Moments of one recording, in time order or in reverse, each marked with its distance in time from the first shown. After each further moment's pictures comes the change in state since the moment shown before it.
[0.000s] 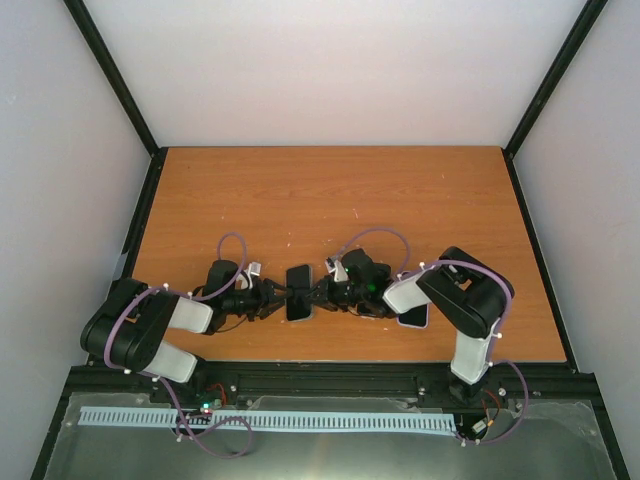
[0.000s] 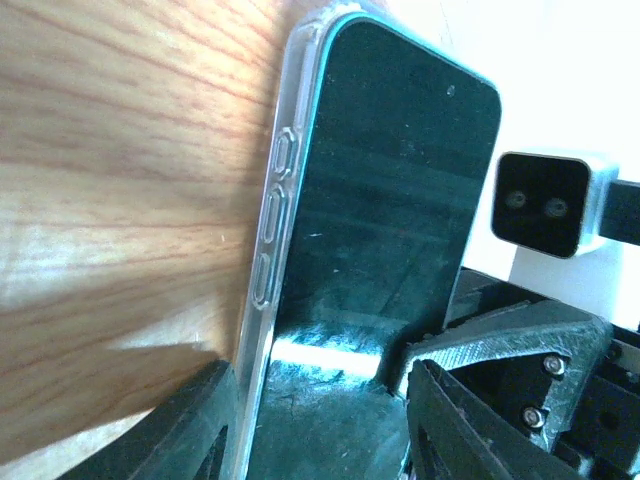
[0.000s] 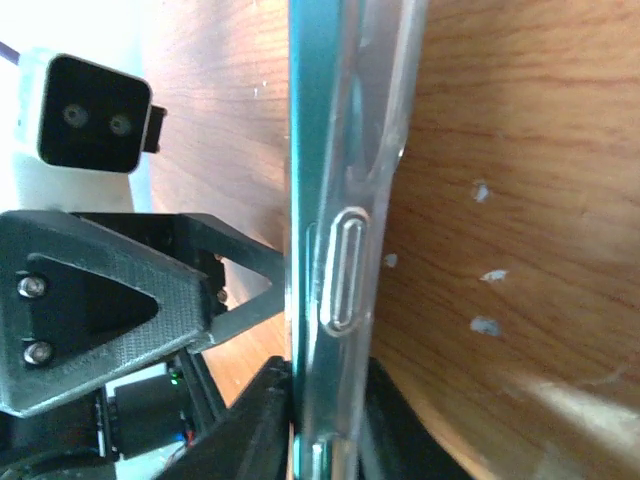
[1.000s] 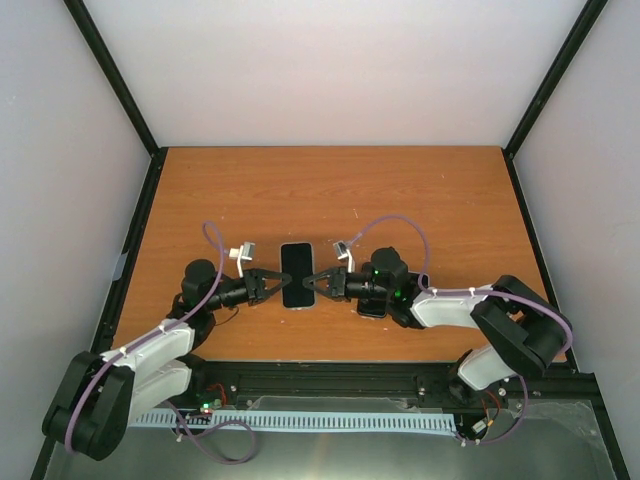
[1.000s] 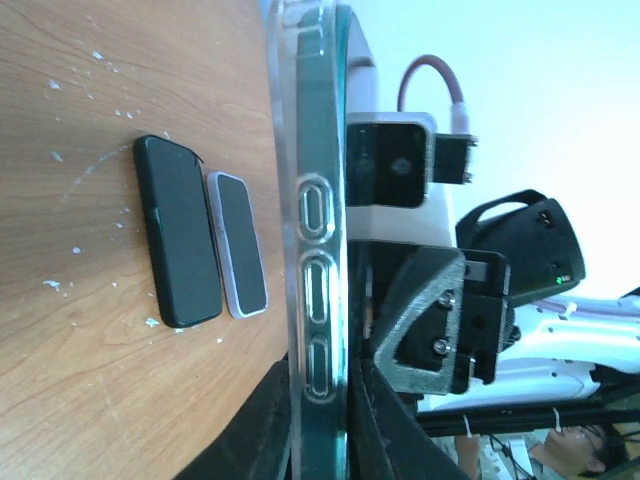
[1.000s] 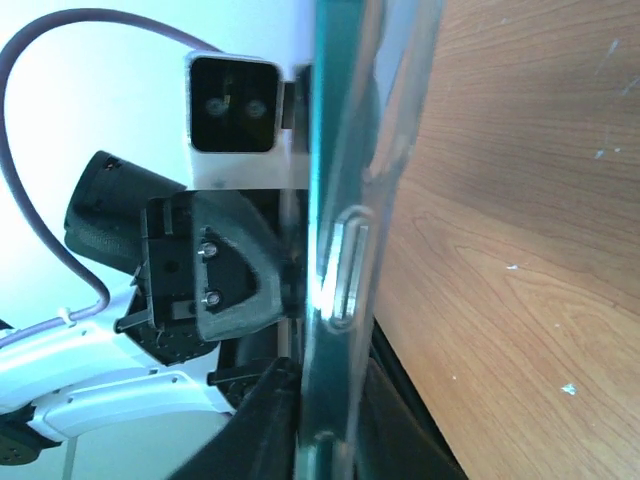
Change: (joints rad) left arm 0.000 -0.468 -0.019 0.048 0.154 -0.036; right arm -0.002 -0.358 -0.134 0.213 -0.075 0.042
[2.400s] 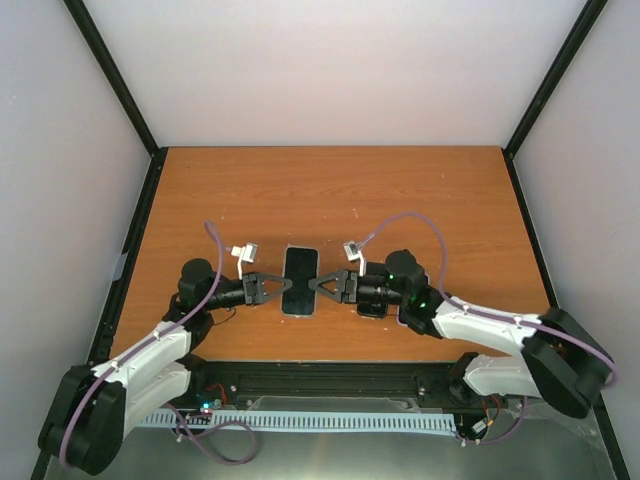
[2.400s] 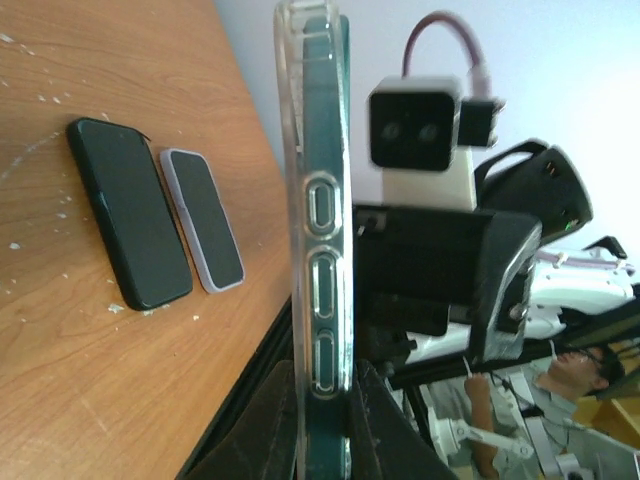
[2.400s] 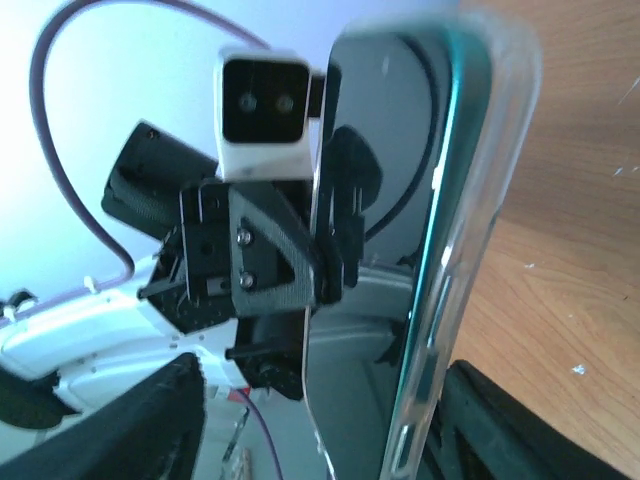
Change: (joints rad) left arm -0.010 -0.086 0.016 -0.034 0.089 0.070; right arm 0.011 -0.227 -0.063 -0.143 0.018 -0.062
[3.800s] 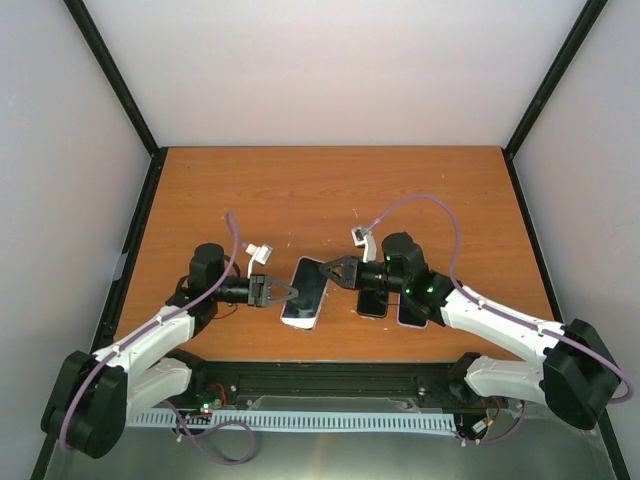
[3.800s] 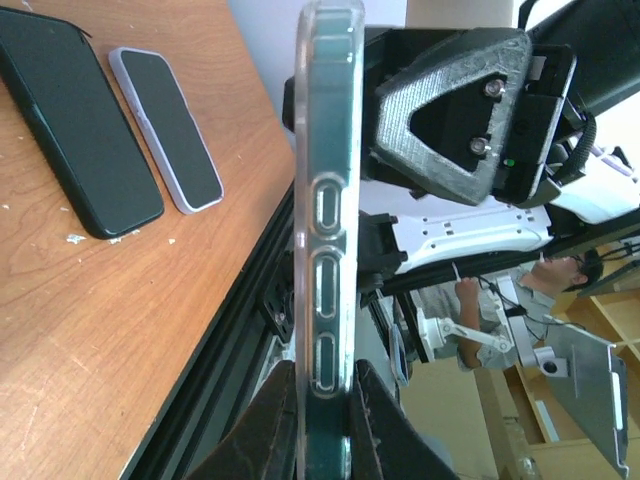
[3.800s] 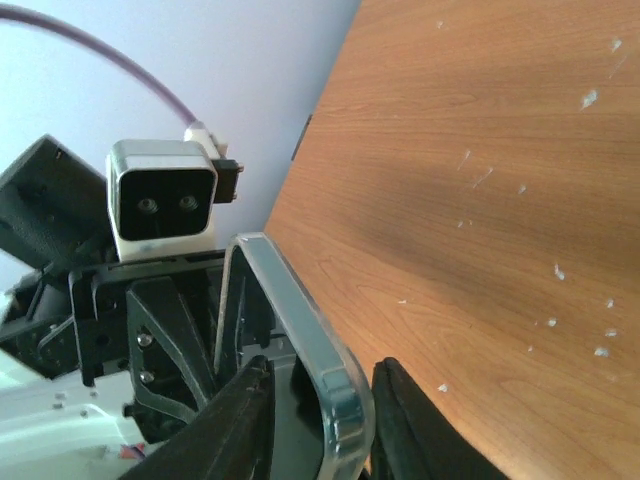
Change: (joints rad) left arm -0.006 0.090 0.141 -0.286 0.192 0.235; right arm -0.036 -0.110 0.204 -0.520 0.198 -0.212
